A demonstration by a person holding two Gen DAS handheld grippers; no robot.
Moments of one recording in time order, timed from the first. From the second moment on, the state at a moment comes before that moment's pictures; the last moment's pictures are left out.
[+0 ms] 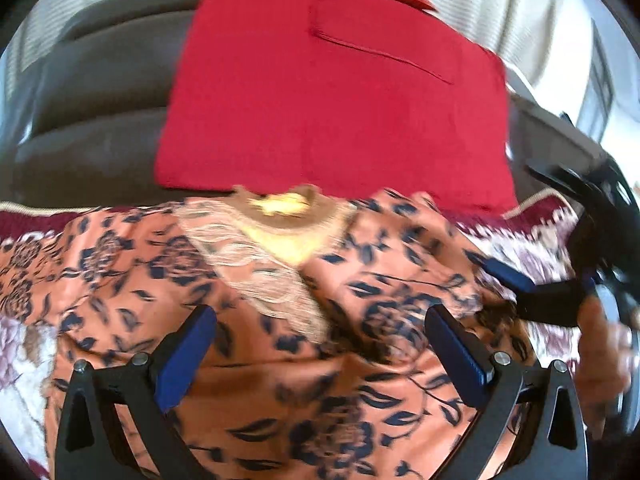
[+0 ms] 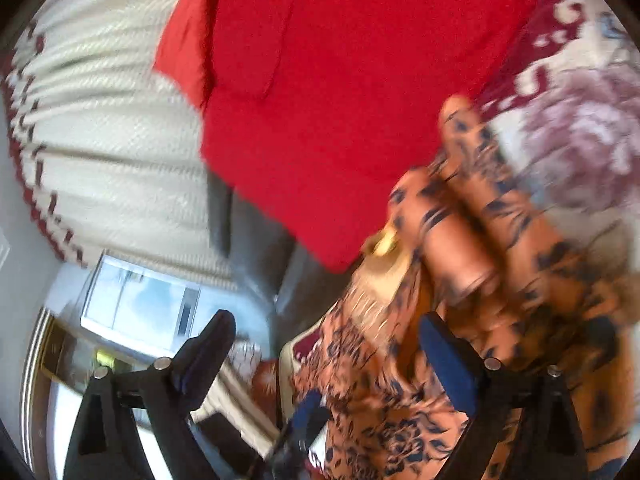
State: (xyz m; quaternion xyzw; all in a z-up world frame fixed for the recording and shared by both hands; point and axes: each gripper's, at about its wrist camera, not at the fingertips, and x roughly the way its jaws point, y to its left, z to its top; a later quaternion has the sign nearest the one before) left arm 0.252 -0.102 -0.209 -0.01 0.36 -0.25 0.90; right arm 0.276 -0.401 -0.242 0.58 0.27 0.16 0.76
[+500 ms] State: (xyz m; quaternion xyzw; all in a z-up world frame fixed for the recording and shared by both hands) left arm 0.273 -0.155 -0.238 0.03 0.40 -0.30 0.87; right arm 0.271 -0.428 -0.234 0.57 0.25 0.11 0.78
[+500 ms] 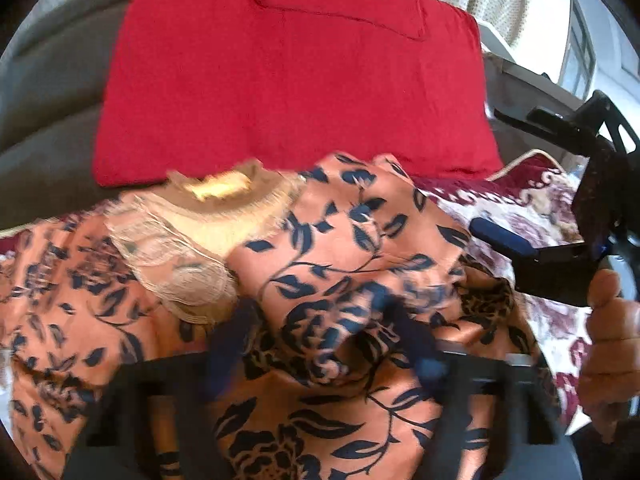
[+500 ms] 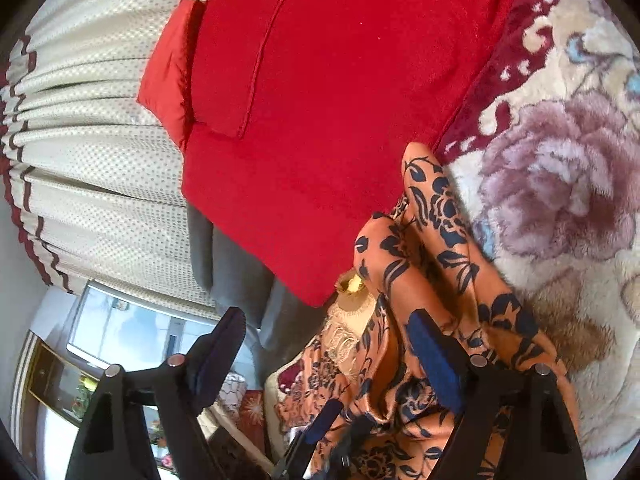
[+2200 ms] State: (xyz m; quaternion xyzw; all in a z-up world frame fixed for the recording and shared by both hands) left arm 0.328 0.271 -0.272 -0.42 0.34 0.04 0.84; right arm 0.306 -0.337 -0.234 0.44 0.34 0.15 0.81
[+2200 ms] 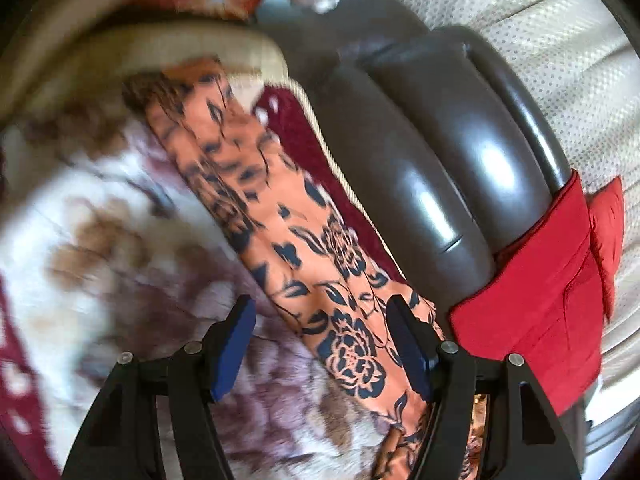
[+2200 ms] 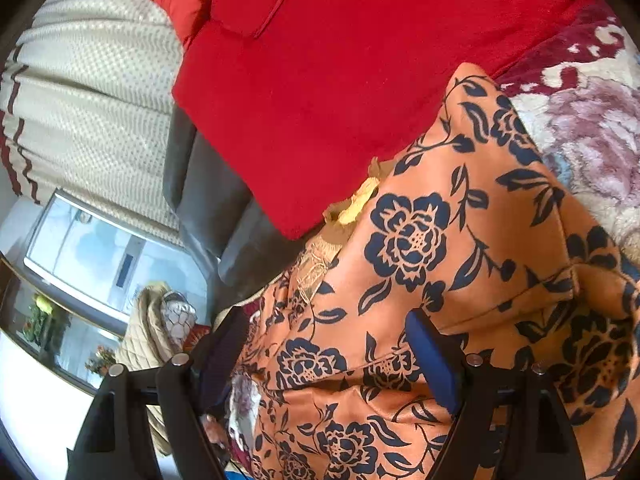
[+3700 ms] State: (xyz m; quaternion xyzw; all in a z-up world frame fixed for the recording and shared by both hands) left arm 0.270 -0.117 -0.171 0.02 0.37 -0.30 0.88; right arm 0.286 -0.406 -0.219 0.48 0.30 0.10 0.82
